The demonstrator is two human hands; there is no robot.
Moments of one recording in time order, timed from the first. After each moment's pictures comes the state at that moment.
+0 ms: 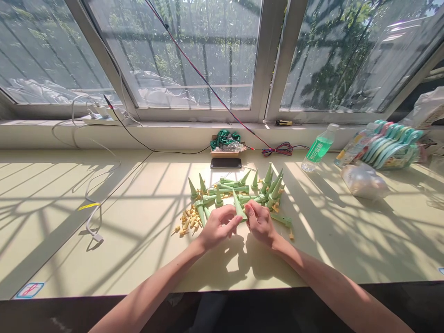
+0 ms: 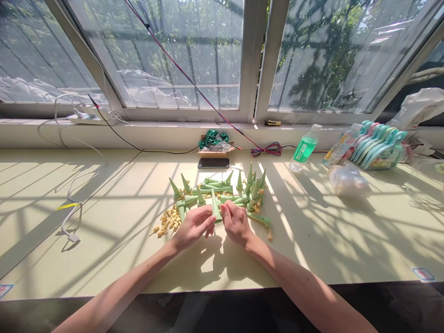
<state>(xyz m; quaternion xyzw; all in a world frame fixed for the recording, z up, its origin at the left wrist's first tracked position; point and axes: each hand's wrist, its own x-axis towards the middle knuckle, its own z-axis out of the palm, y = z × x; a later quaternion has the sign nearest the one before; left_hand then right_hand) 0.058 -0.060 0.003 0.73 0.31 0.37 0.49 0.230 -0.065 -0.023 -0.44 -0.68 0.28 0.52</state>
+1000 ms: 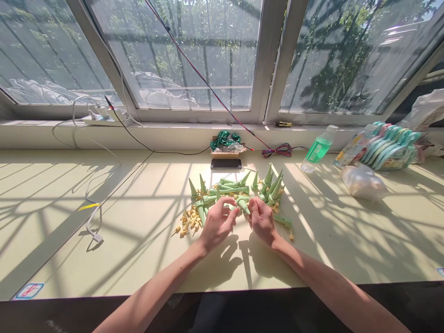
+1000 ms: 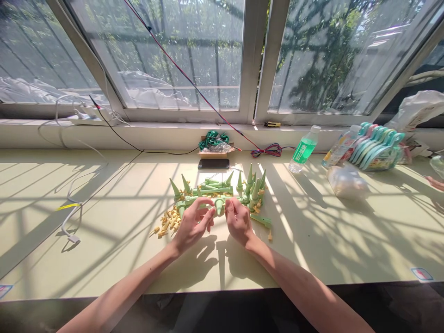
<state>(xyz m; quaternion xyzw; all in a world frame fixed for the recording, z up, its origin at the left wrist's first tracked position) 0.064 -0.059 -0.005 0.70 0.37 0.47 0.39 0.228 -0.061 -0.023 -0.45 -0.63 0.27 0.57</state>
